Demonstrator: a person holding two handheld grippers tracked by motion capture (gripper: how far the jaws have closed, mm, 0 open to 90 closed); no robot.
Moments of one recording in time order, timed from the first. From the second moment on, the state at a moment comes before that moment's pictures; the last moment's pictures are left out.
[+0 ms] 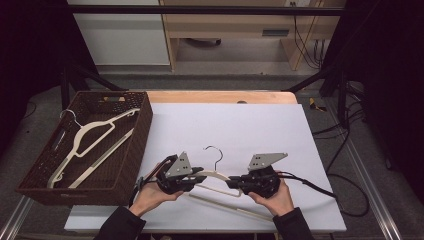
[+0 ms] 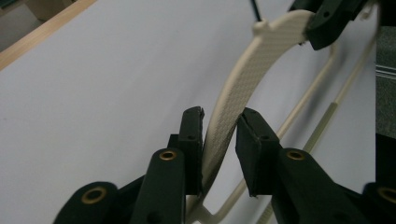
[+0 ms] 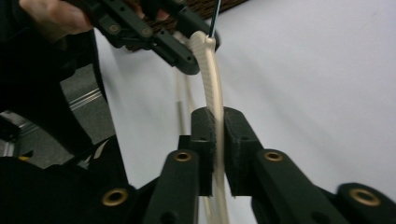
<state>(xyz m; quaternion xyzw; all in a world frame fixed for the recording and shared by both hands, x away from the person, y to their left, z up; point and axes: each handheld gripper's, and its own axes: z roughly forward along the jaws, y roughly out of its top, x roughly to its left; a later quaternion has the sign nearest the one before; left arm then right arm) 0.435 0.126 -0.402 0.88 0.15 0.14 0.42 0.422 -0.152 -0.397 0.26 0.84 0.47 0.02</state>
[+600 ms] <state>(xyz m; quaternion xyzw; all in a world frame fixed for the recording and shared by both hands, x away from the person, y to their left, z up) 0.418 0.122 -0.397 0.88 0.16 0.08 0.43 0.420 -0.165 -0.398 0.28 0.82 0.49 0.11</state>
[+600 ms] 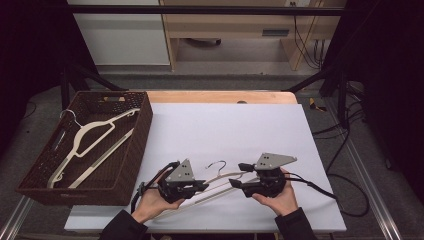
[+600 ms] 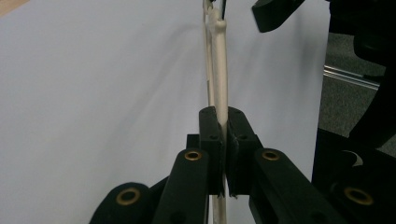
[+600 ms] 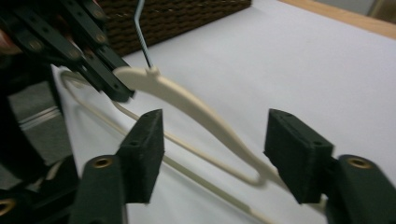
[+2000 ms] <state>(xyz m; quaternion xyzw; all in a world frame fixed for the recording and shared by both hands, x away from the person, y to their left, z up) 0.431 0.235 -0.265 0.79 0.27 0.16 0.52 0.417 -0.240 -0.399 0.41 0.74 0.48 0.23</state>
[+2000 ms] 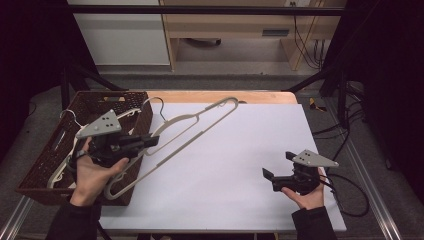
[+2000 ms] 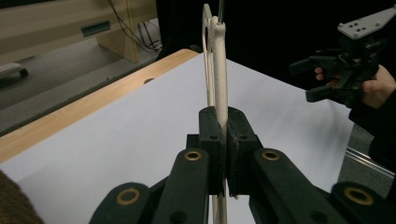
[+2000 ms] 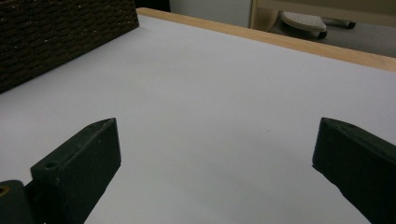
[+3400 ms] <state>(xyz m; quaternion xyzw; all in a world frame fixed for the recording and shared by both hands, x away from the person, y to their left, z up) 0.491 0.427 -0.294 0.76 0.39 0.20 0.47 0.420 -0.237 -0.401 0.41 0.75 0.48 0.22</state>
